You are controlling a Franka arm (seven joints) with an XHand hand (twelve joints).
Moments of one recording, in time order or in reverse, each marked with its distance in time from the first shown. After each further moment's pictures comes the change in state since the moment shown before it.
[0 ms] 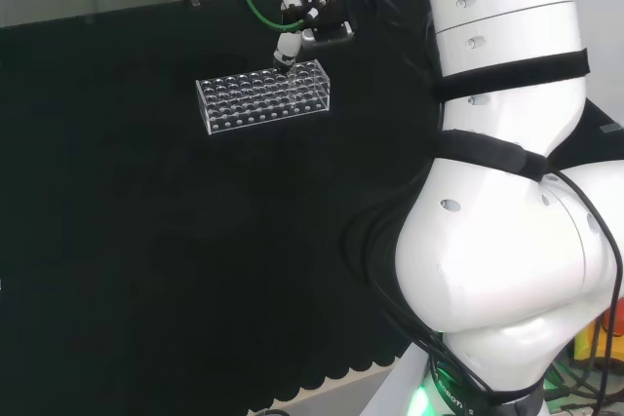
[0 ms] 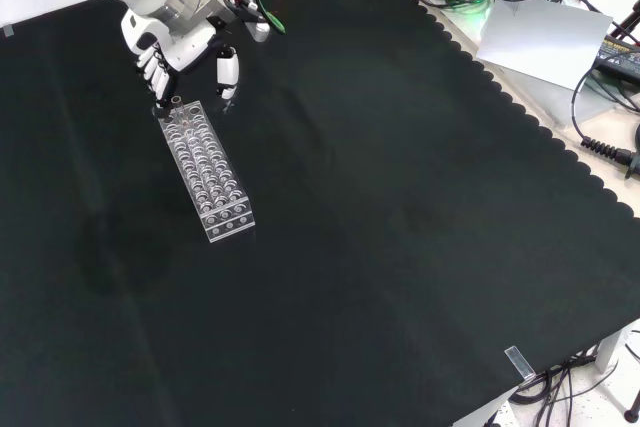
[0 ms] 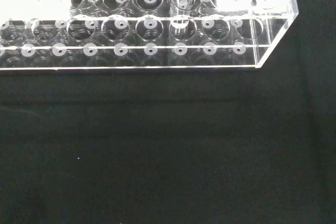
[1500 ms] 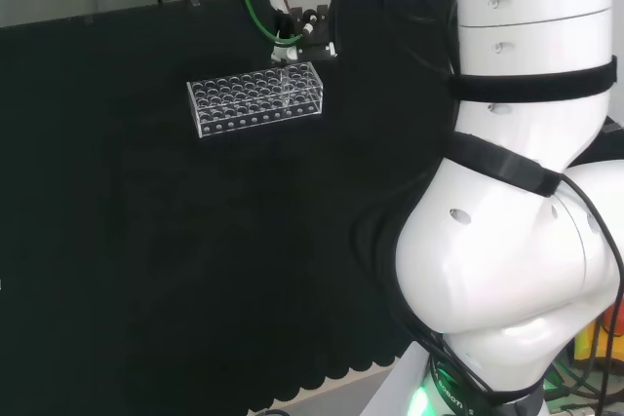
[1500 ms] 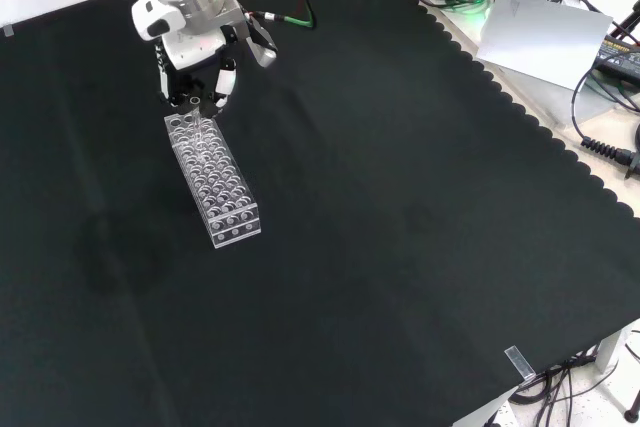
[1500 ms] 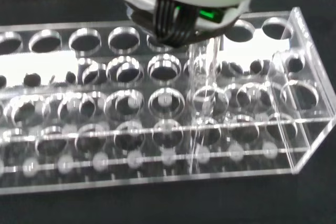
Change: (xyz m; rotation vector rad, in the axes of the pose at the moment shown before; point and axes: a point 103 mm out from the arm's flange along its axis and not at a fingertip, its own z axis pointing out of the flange) arm 0.026 0.013 0.000 -0.369 0.089 0.030
